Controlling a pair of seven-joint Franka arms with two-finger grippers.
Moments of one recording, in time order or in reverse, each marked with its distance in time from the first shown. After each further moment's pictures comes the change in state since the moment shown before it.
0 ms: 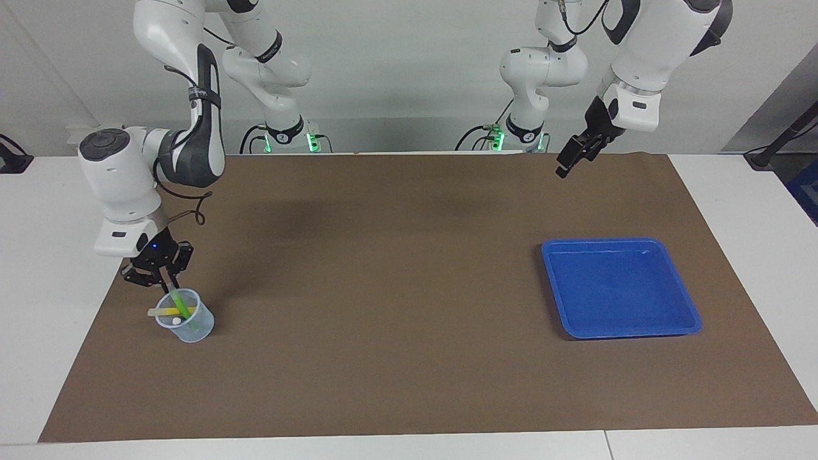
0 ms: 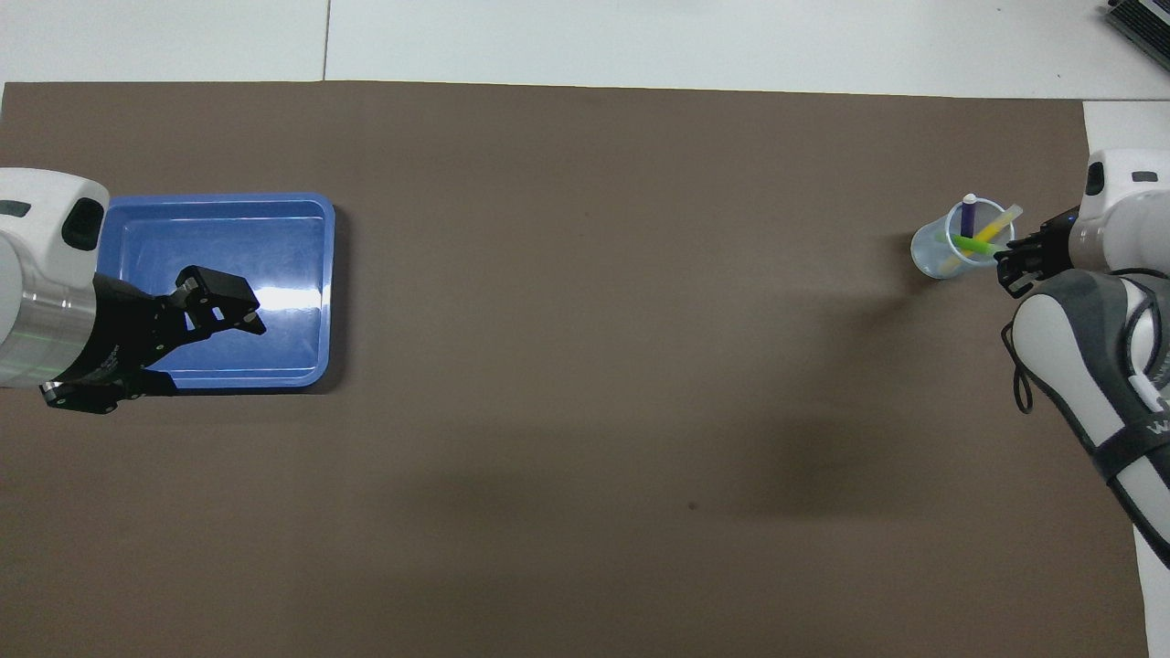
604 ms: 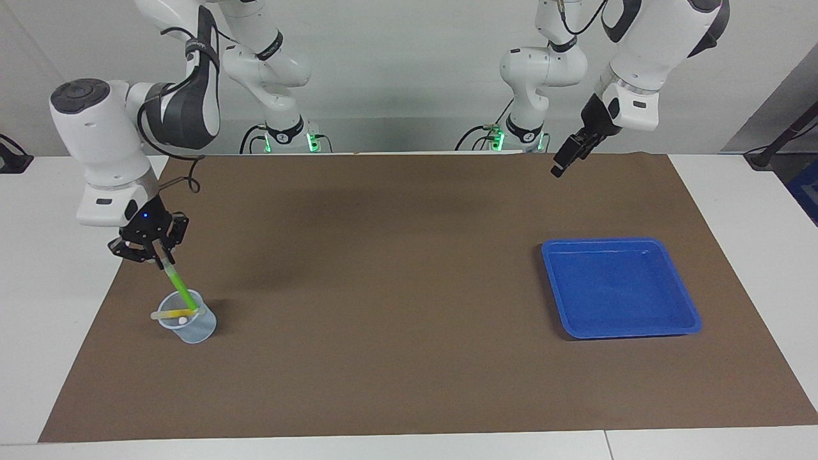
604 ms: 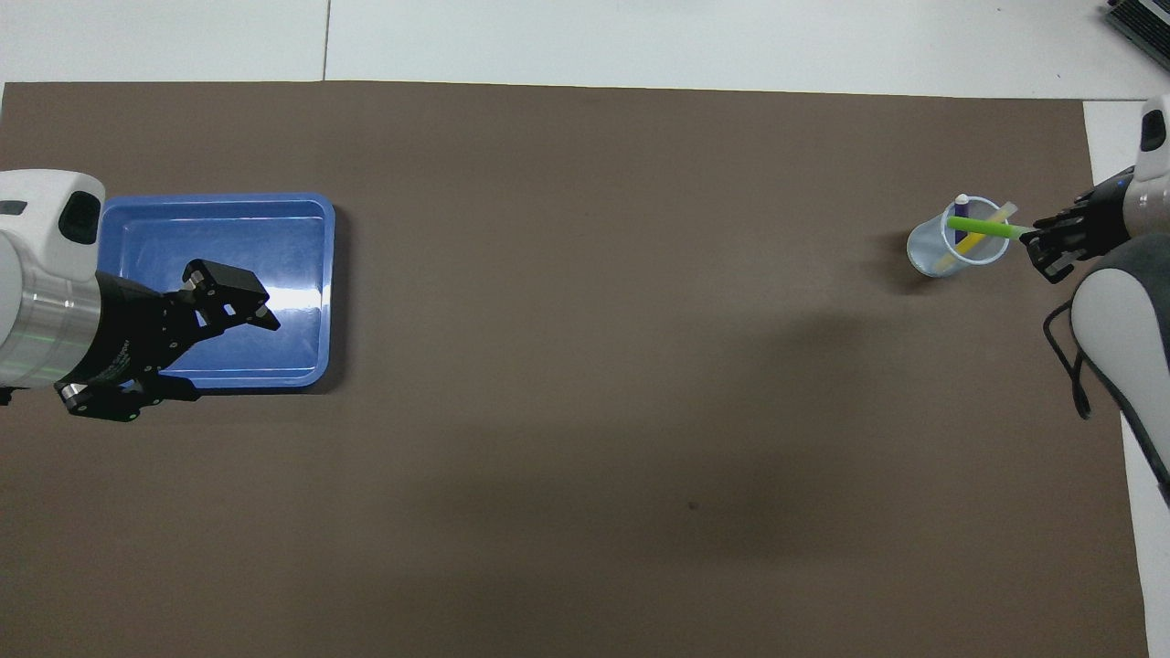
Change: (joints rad) left arm -0.004 -0.002 -0.001 0.000 -0.072 0.005 -0.114; right arm 0.006 -0.099 0.066 0.164 0.031 -0.301 0.004
